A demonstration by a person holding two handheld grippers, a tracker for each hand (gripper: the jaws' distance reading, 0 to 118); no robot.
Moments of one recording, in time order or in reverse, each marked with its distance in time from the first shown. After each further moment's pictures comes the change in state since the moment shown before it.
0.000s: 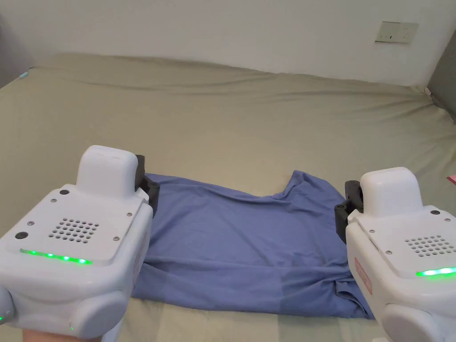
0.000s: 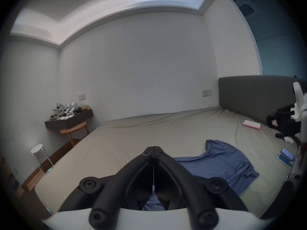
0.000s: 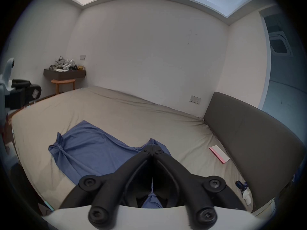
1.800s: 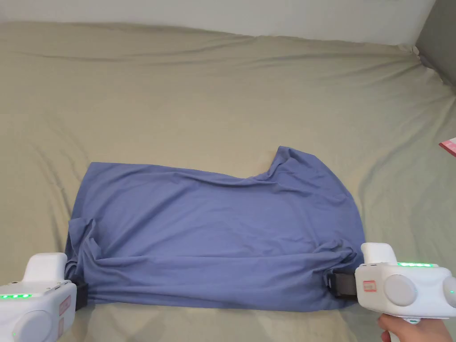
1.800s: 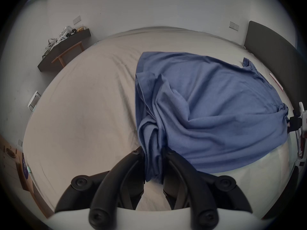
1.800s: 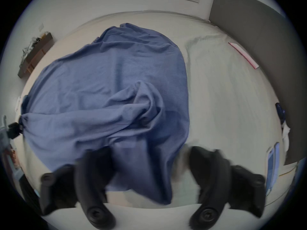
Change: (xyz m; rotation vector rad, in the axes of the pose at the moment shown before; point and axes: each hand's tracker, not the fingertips) left arm -0.061 -0.215 -0.102 -0.772 0.002 0.130; right arm 0.071 -0.207 -0.183 -0.784 0.129 -0.307
